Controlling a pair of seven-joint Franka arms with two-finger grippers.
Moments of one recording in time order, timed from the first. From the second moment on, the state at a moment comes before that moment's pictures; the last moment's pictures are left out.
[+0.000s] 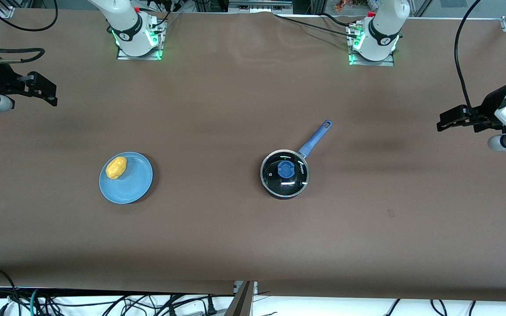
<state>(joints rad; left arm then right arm) 0.01 0.19 -0.03 -1.39 -0.06 1.47 -0.06 0.14 0.04 -0.06 -1.50 -0.04 1.52 -0.04</state>
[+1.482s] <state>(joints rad) -0.36 0.55 -0.18 -1.44 -0.08 2.00 -0.62 0.15 -0.02 -0.07 -1.59 -0.02 1.54 -0.04</state>
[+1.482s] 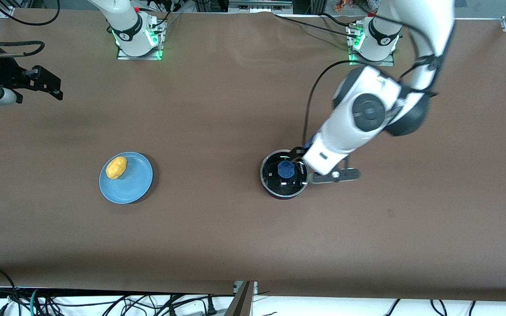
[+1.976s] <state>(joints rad) -0.44 0.65 -0.18 -1.43 0.02 2.14 -0.66 0.15 -0.02 -0.07 -1.59 -0.03 1.55 -0.04</state>
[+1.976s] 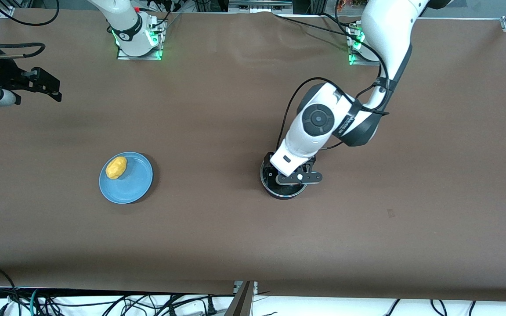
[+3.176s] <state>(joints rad) -0.46 0.69 -0.18 -1.44 0.16 2.16 -0.63 0.15 -0.02 -0.07 -1.59 -0.03 1.55 -0.04</state>
